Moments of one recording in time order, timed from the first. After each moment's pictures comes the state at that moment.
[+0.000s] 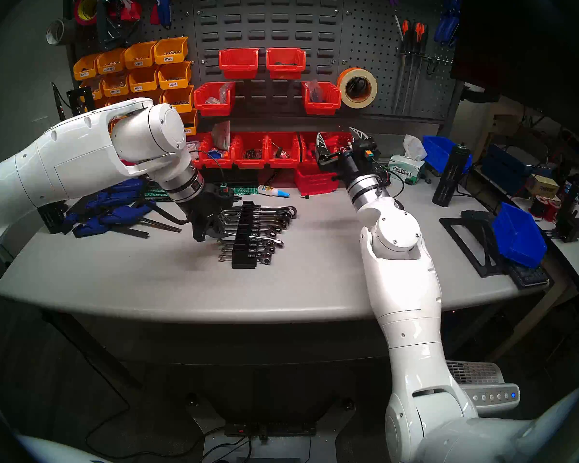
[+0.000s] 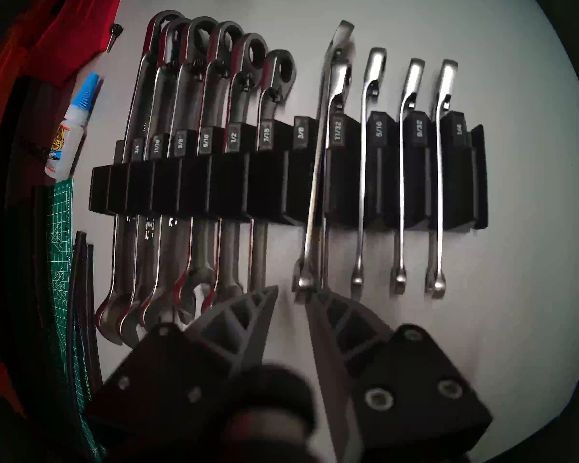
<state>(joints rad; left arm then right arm) 0.01 -0.78 -0.03 -1.54 -0.29 0.72 -1.10 -1.23 -1.44 1.56 -1.57 0.10 -0.12 0.26</state>
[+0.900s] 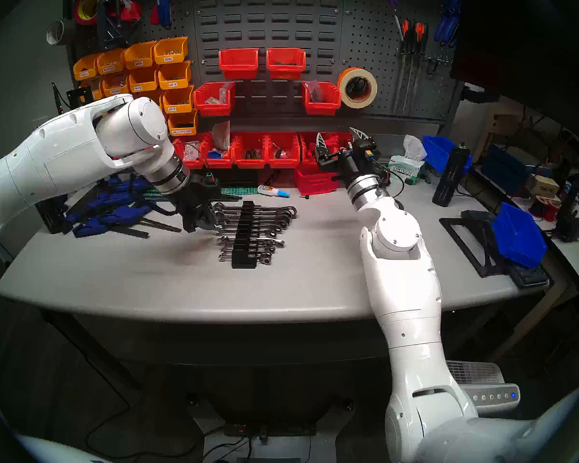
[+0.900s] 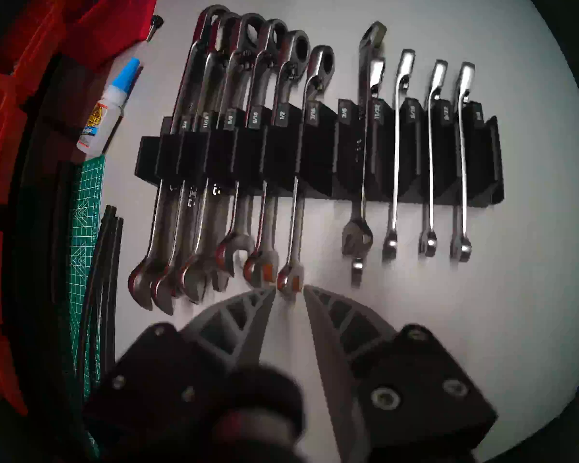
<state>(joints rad) 0.02 -0.72 -0.10 -1.49 -0.36 0.63 -1.11 -1.23 -1.44 1.56 -1.57 0.10 -0.12 0.26</state>
